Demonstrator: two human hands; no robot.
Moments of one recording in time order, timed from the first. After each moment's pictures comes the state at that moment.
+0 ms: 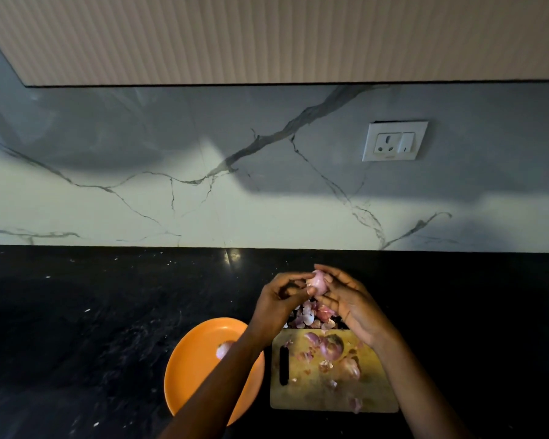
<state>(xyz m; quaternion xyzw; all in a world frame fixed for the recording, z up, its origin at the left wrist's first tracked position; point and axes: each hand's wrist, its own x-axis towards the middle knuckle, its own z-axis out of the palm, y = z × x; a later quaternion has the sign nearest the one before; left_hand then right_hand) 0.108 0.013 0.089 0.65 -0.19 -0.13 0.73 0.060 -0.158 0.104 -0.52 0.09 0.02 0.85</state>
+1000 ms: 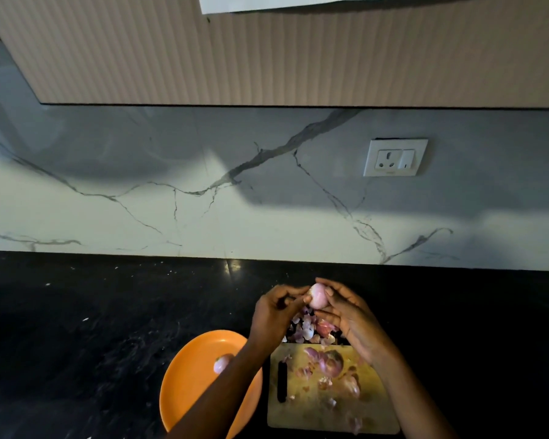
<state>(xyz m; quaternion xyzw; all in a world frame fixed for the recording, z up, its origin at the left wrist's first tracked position) 0.117 0.010 0.079 0.72 -0.17 -0.05 0.67 0.063 -0.159 0.100 -0.54 0.10 0.01 0.83</state>
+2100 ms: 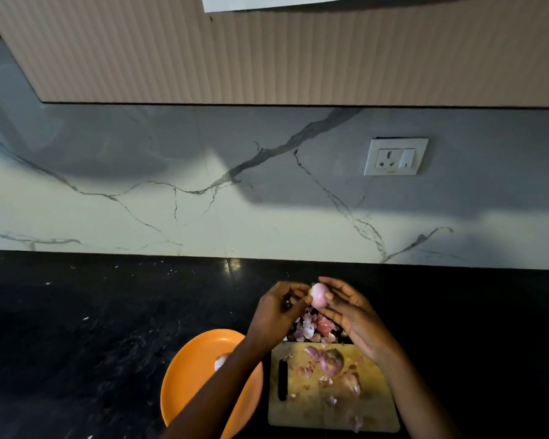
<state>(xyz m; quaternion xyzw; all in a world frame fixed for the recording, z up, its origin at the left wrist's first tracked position) 0.119 0.016 0.086 0.80 -0.23 -0.04 0.56 0.064 -0.165 0.094 -0.56 0.08 0.00 0.83</state>
